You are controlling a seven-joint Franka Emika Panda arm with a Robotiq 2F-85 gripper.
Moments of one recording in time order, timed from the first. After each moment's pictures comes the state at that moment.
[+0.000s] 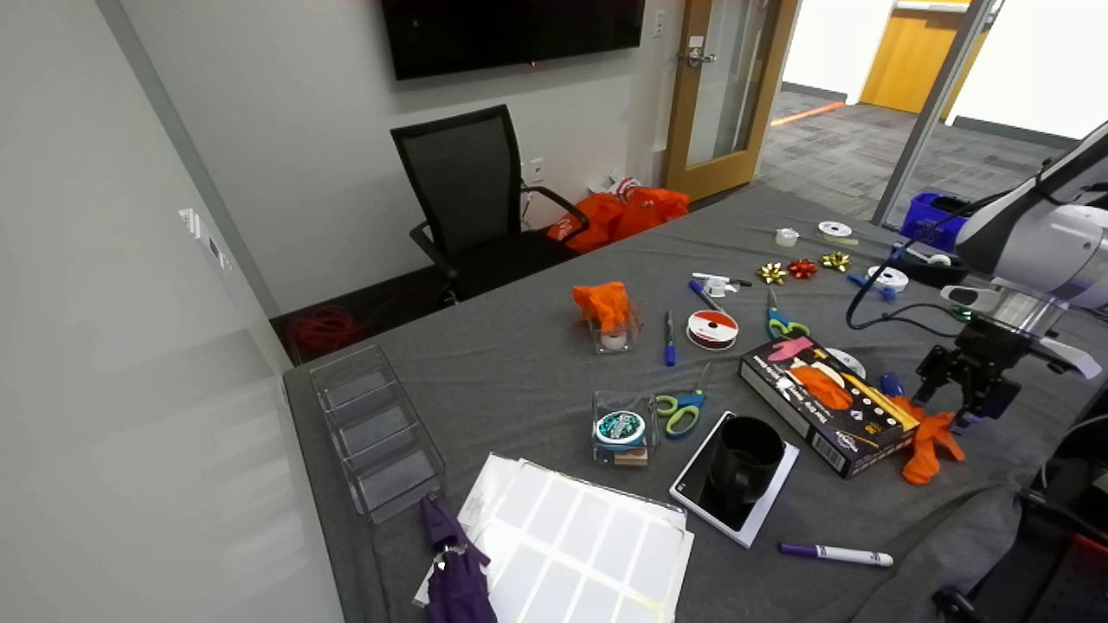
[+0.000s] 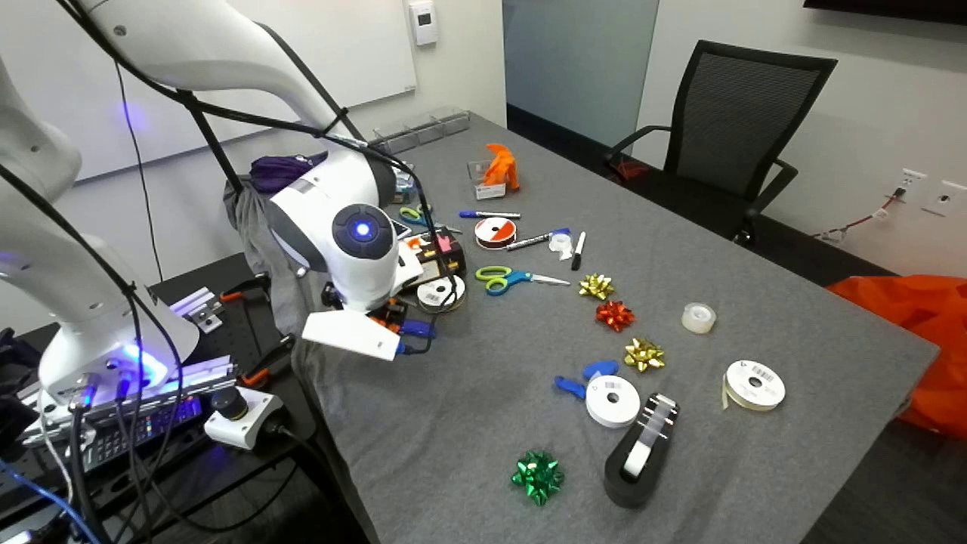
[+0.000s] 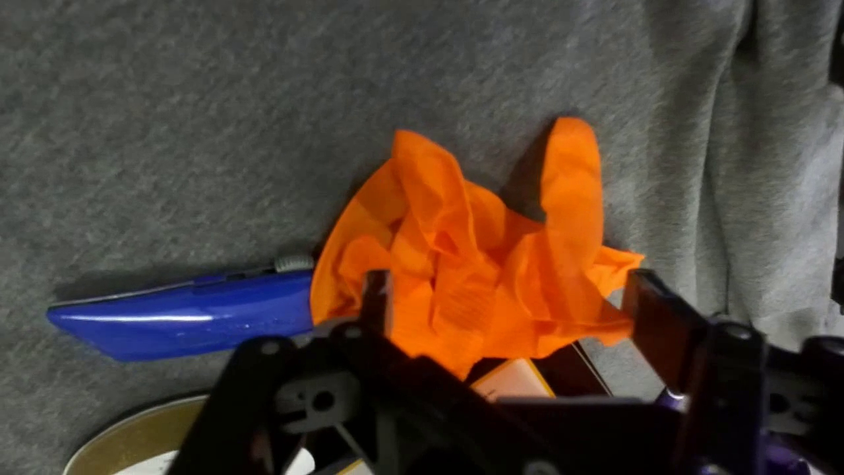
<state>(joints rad) -0.39 0.35 -0.19 -2.50 0.70 2.38 -2.04</state>
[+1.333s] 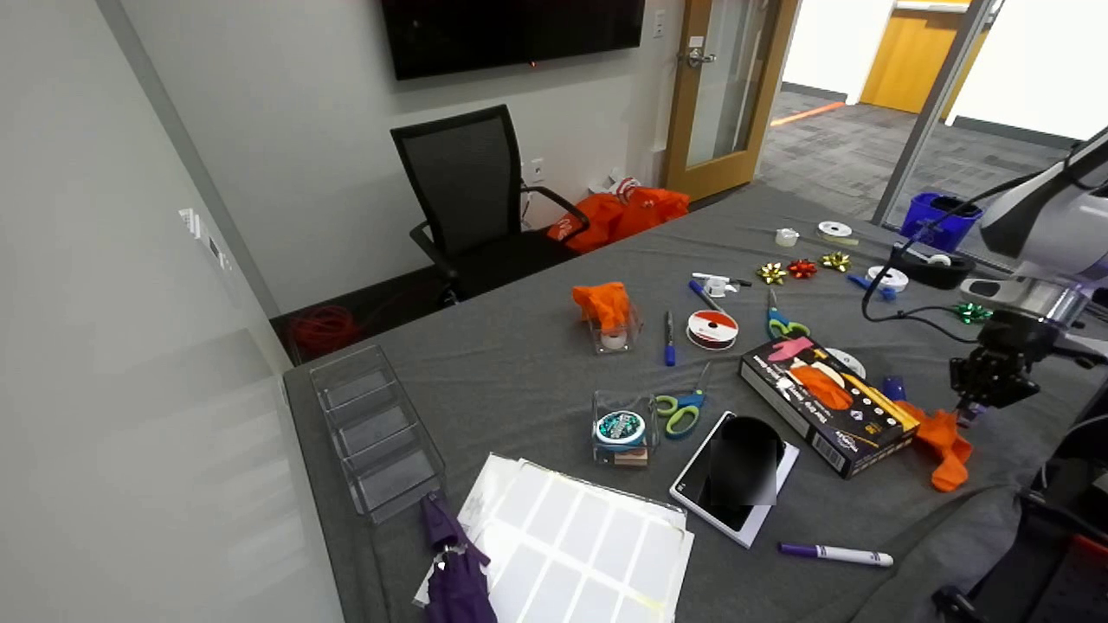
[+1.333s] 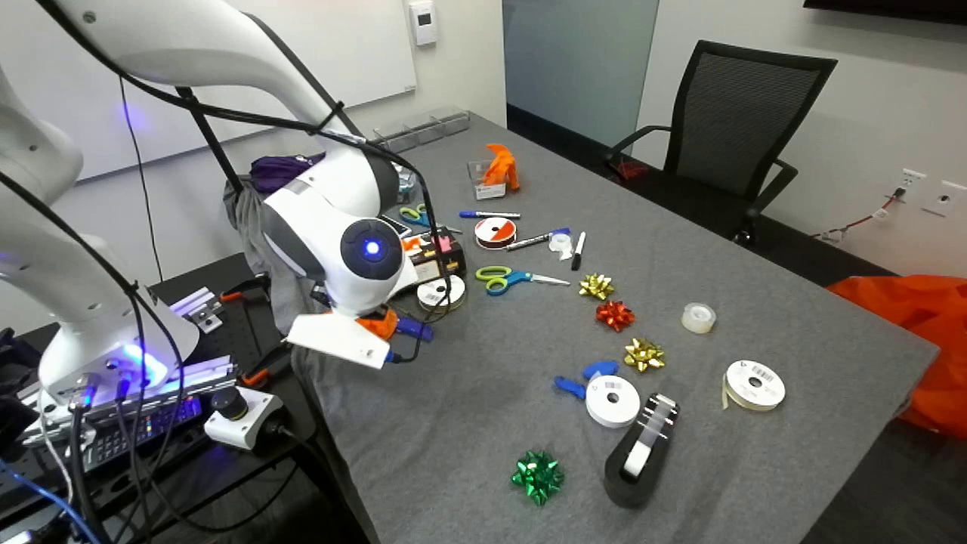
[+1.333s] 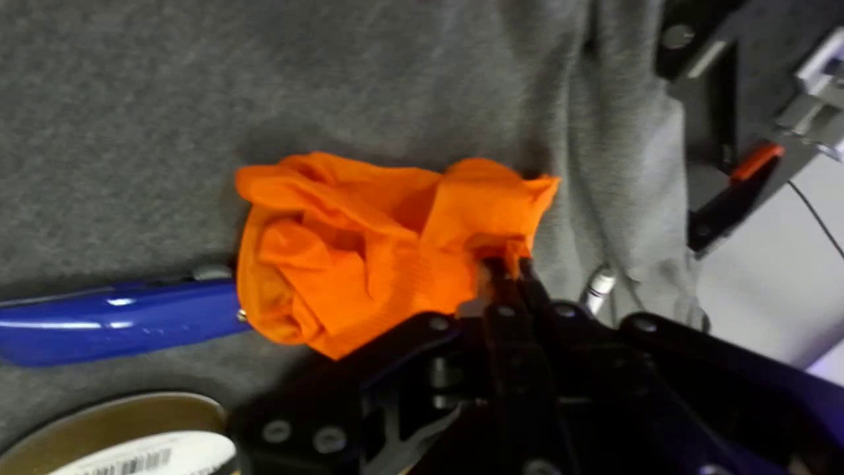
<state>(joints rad) -0.41 0.33 -0.27 -2.46 0.61 2.12 -2.00</state>
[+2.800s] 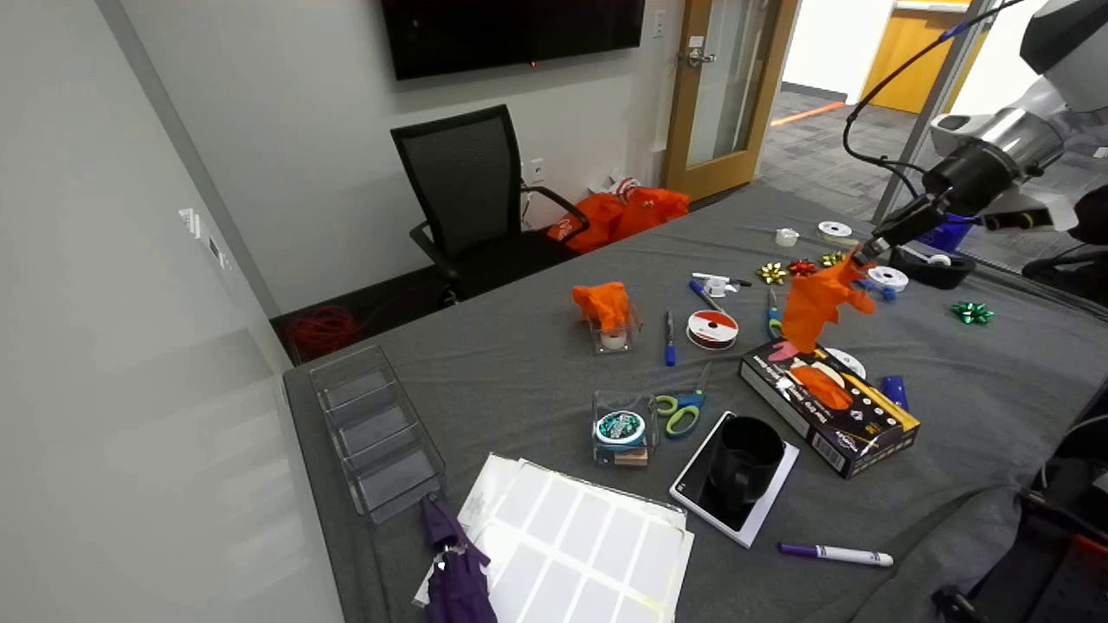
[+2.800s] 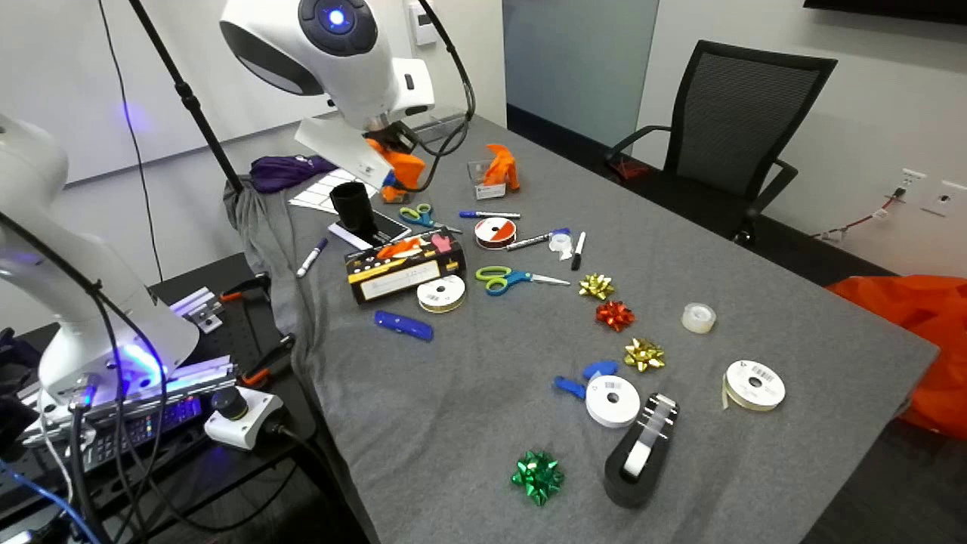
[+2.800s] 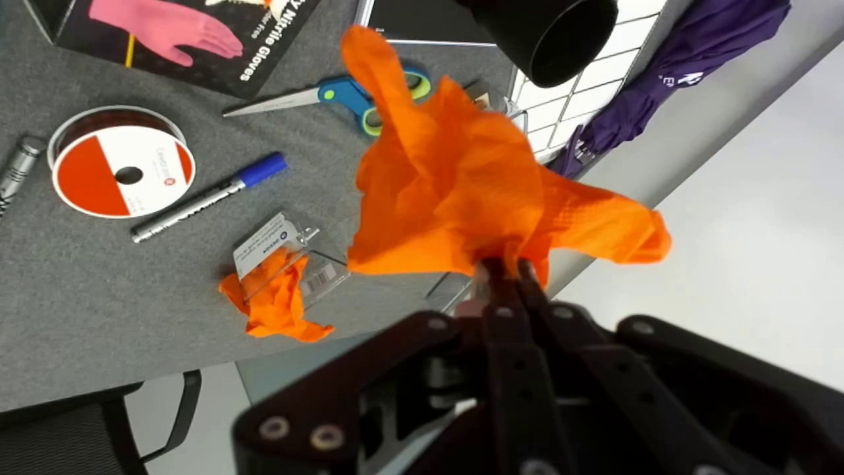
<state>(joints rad) -0.20 -0.10 -0.21 -2.38 0.92 2.05 -1.42</state>
